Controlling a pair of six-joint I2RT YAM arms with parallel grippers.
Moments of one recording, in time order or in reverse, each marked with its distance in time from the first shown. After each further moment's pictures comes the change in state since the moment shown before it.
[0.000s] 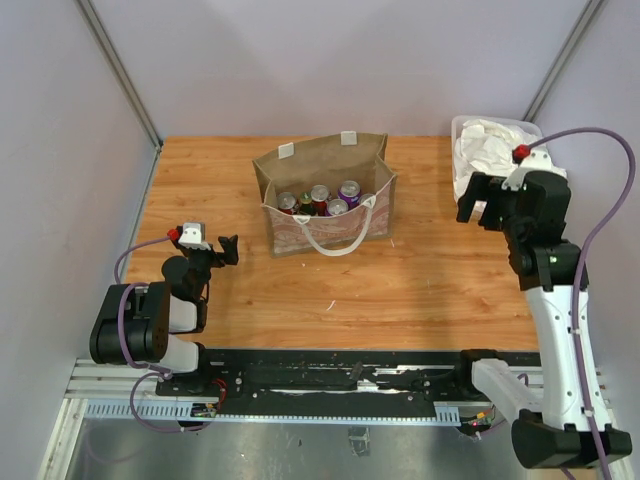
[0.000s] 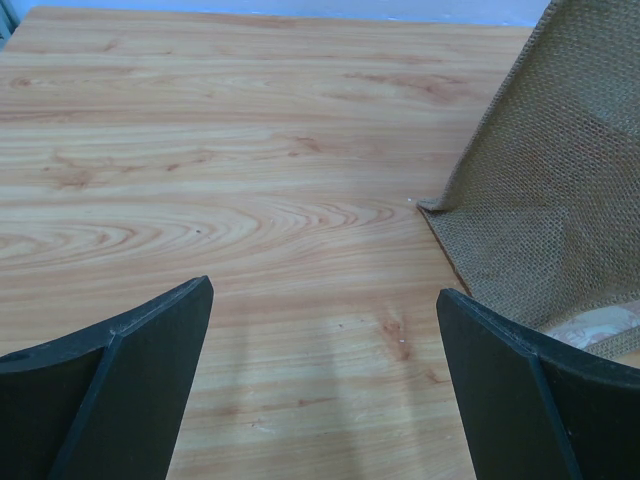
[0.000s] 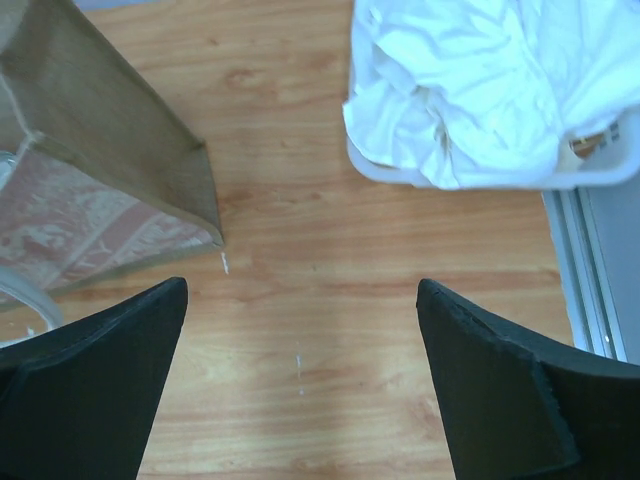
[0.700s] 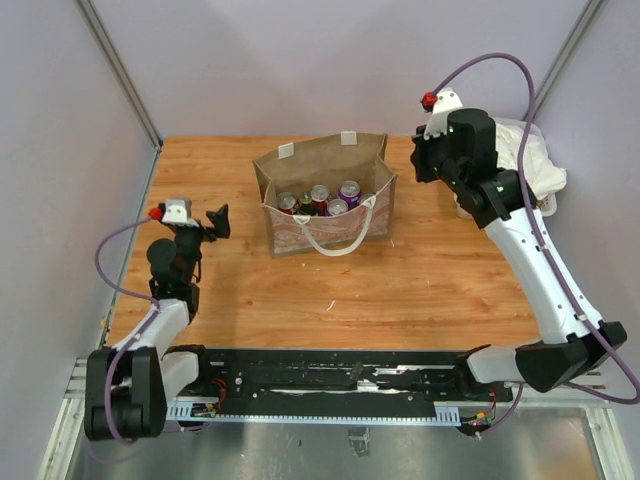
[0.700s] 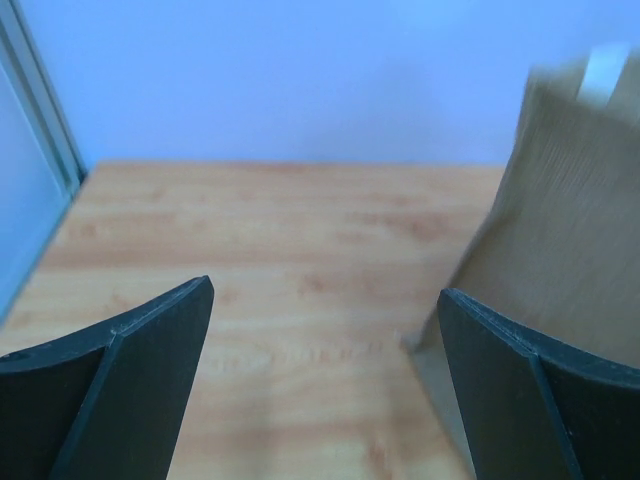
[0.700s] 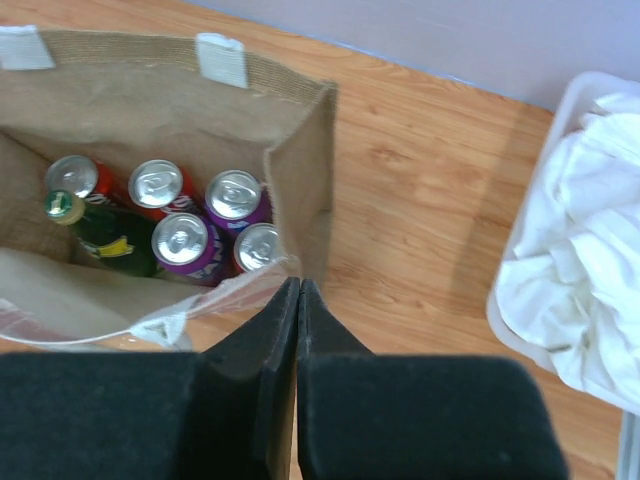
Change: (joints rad) left arm -0.013 -0.348 0.125 -0.335 -0.049 -0.007; right arm 0.378 0.443 0.436 0.039 0.033 -0.109
